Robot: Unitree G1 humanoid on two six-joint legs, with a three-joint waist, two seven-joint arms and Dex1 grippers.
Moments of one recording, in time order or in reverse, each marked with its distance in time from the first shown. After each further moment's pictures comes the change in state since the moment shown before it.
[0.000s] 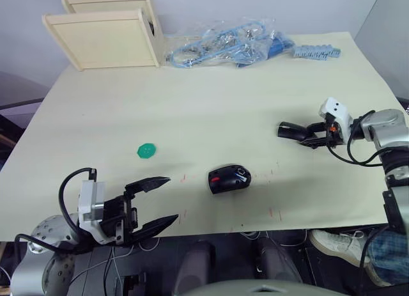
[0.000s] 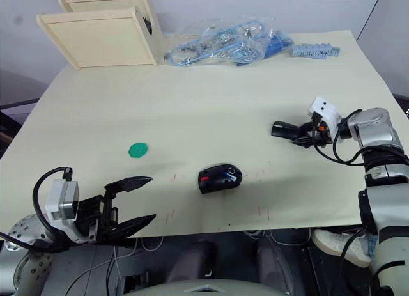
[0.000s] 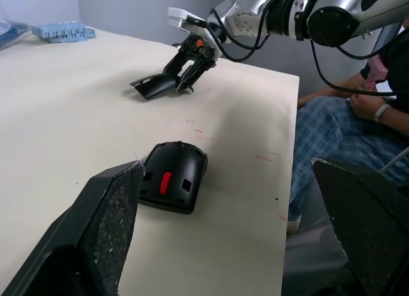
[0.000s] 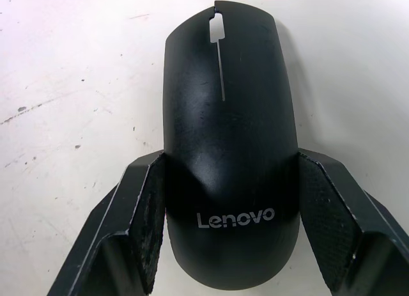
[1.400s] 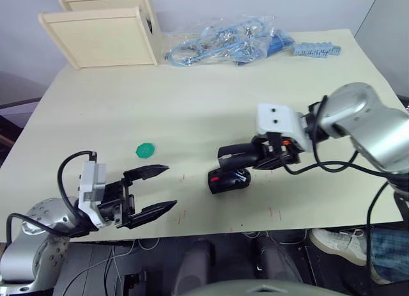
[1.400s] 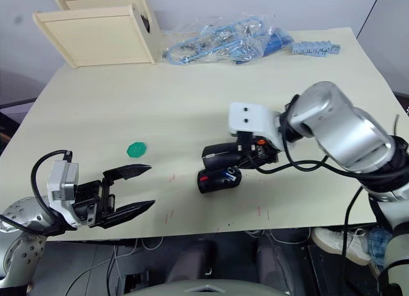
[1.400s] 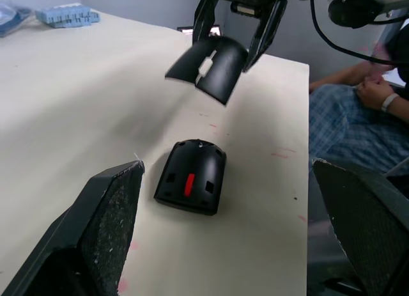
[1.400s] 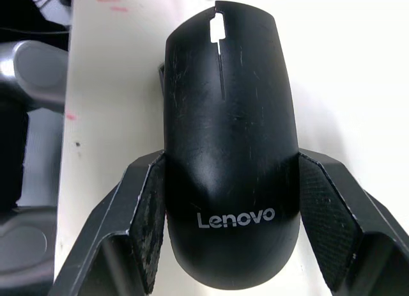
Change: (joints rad) left arm -0.090 0.101 0.021 -0.007 -0.027 0.120 0.061; right arm -0.113 -0.067 0.382 -1.401 0.274 1.003 -0.092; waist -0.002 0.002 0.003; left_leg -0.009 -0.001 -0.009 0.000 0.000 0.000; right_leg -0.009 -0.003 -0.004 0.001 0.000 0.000
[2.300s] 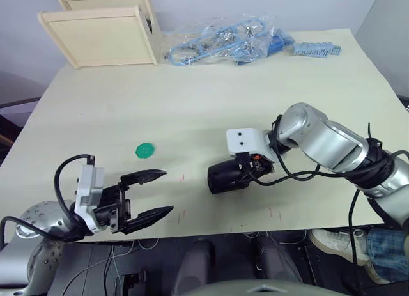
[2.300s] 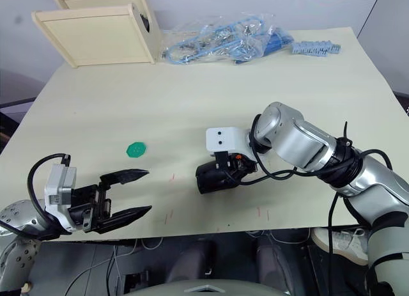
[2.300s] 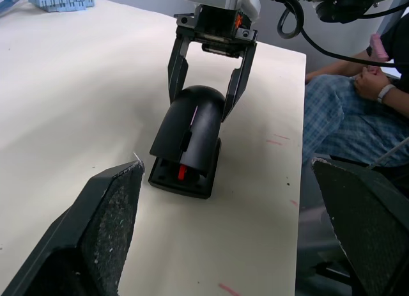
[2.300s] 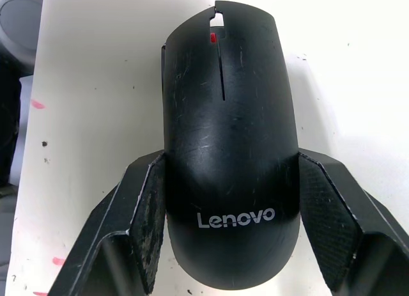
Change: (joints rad) left arm 0.049 0.021 0.020 0.000 0.002 -0.004 -0.026; right arm -0.025 0.123 0.245 0.194 -0.118 -0.145 -0.018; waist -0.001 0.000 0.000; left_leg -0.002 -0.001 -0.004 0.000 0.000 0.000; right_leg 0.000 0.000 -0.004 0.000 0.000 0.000
